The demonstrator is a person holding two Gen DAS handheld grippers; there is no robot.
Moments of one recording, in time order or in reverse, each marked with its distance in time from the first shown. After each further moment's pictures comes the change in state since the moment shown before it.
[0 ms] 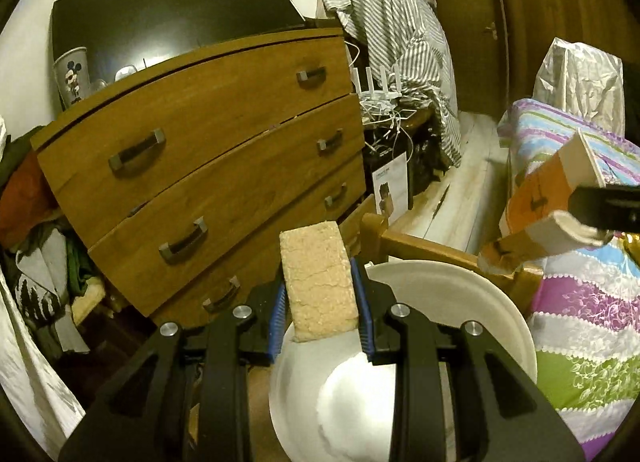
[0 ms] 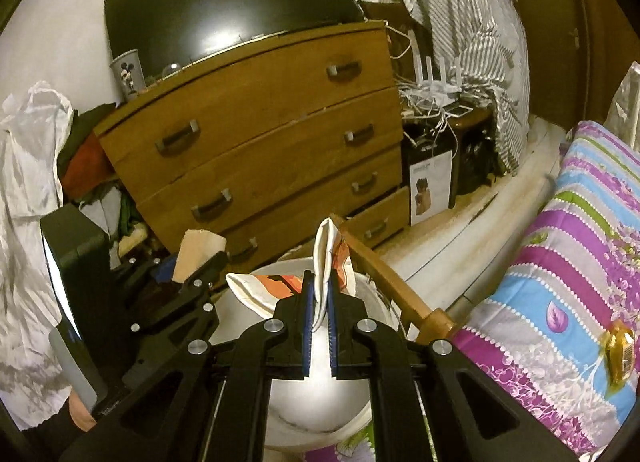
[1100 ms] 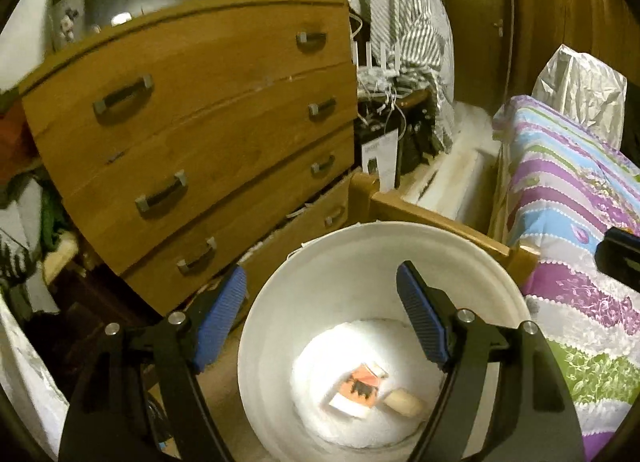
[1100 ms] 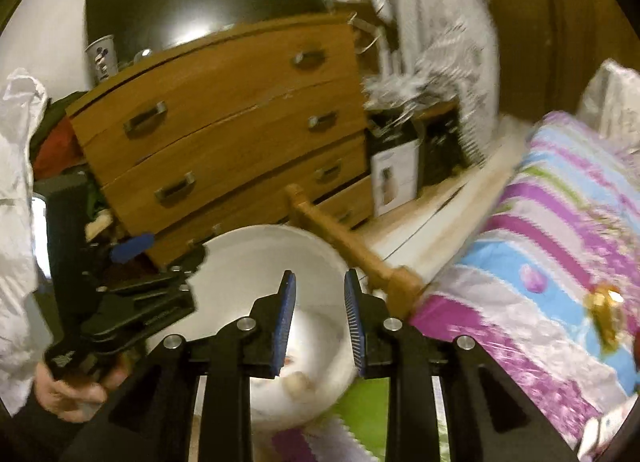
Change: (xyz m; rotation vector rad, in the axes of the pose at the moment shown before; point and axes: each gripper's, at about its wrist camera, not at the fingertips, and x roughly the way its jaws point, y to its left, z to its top) left arm 0.013 -0.001 -0.030 -0.077 0.078 -0.061; right arm -0.012 -0.018 -0.069 0.015 -0.059 -0.171
